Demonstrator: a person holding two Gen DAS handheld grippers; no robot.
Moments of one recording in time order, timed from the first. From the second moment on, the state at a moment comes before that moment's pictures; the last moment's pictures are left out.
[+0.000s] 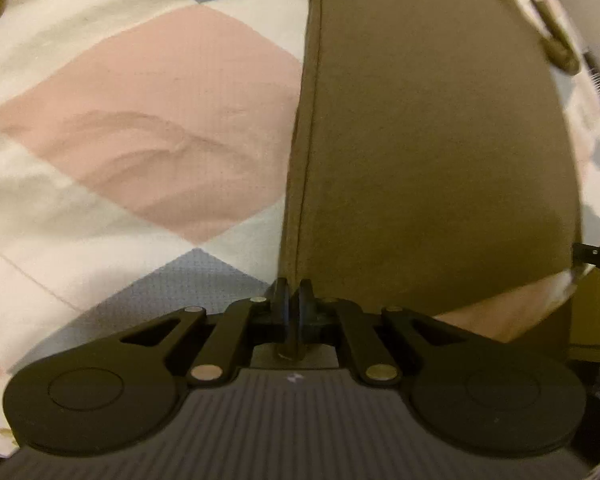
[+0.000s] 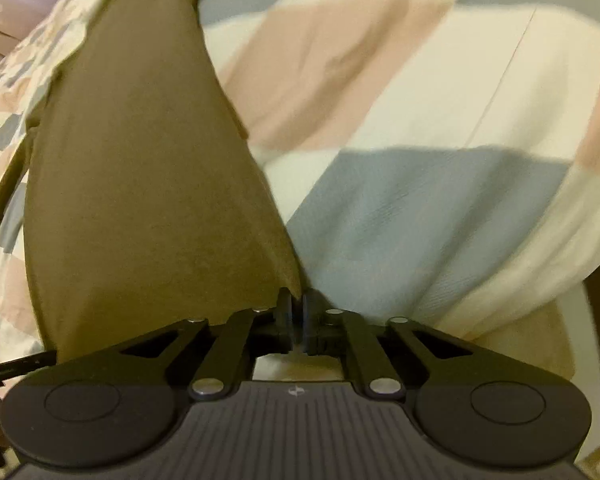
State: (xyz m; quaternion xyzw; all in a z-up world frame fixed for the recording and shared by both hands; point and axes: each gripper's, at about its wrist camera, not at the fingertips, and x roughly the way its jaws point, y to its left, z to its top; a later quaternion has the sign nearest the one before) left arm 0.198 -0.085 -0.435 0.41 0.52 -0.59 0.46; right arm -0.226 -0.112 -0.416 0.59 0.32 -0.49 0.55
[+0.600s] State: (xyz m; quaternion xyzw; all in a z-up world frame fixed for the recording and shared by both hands) left arm 0.064 -0.215 -0.339 0.34 0.46 -0.62 0.55; right arm -0.250 -0.488 -0.416 0.11 0.56 -0.57 0.60
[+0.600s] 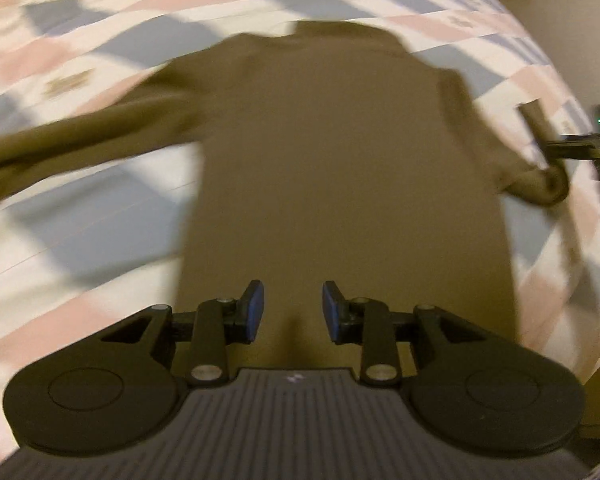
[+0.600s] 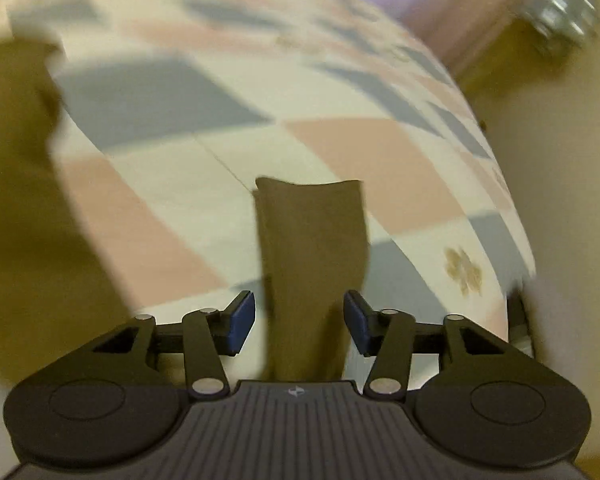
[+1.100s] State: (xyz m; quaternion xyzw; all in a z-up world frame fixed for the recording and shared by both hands) left arm 0.011 -0.251 -0.358 0.34 0.50 -0.59 0.53; right arm -0.527 -0.200 -0.361 0.61 0.19 -0.62 0.45
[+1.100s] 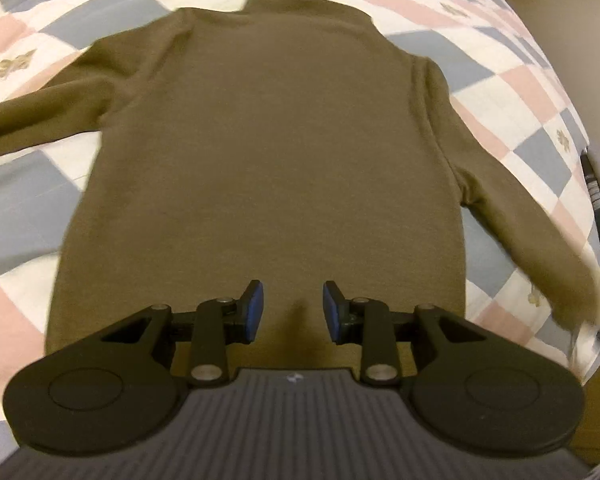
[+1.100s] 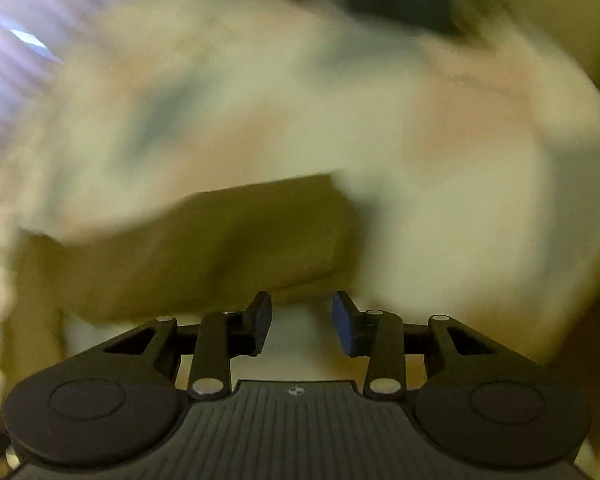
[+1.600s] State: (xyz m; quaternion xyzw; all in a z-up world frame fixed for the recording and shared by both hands) left arm -0.045 -0.259 -0.370 0.39 0.47 -0.61 0.51; right arm -0.584 -0.283 -0.434 0.66 0.12 -0.56 0.48
